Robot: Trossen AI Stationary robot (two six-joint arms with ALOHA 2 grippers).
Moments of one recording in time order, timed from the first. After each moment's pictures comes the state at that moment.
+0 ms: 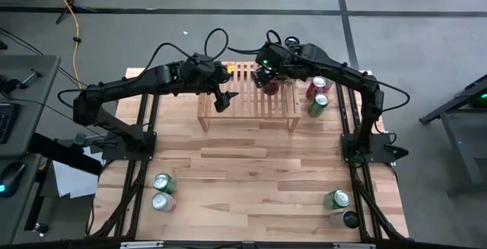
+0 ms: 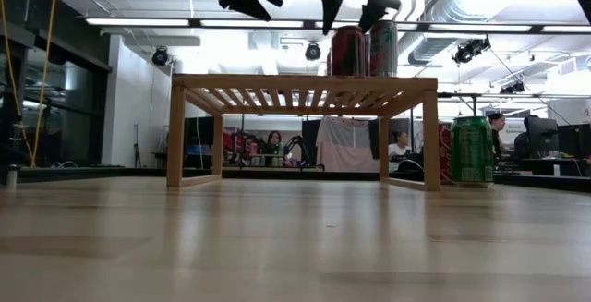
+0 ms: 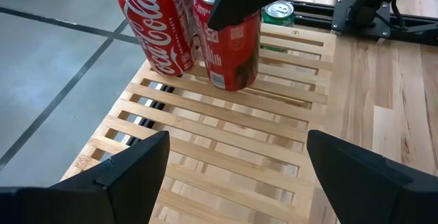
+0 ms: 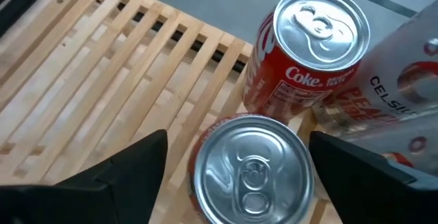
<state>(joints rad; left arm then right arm) 0.27 1.41 1.43 -0.62 -0.16 0.03 -0.30 1.85 2.11 -1.32 0.43 0.65</state>
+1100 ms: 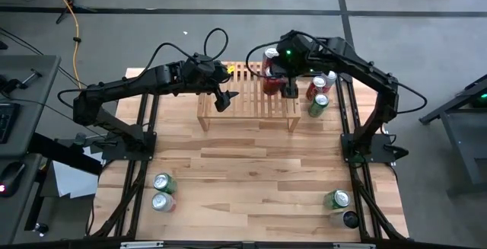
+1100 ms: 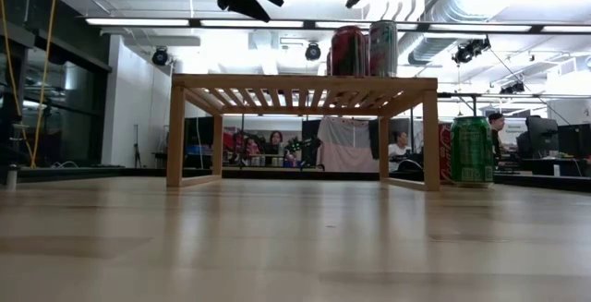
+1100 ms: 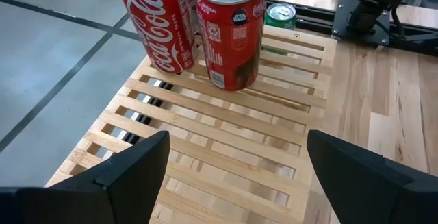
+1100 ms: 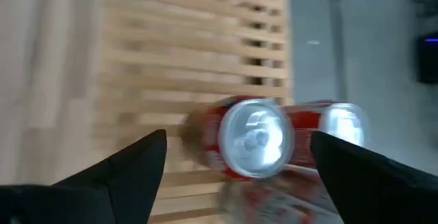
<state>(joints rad) 0.27 1.41 1.43 -0.62 -0.16 -0.02 -0.34 1.70 2.11 -1.34 0.15 -0.49</state>
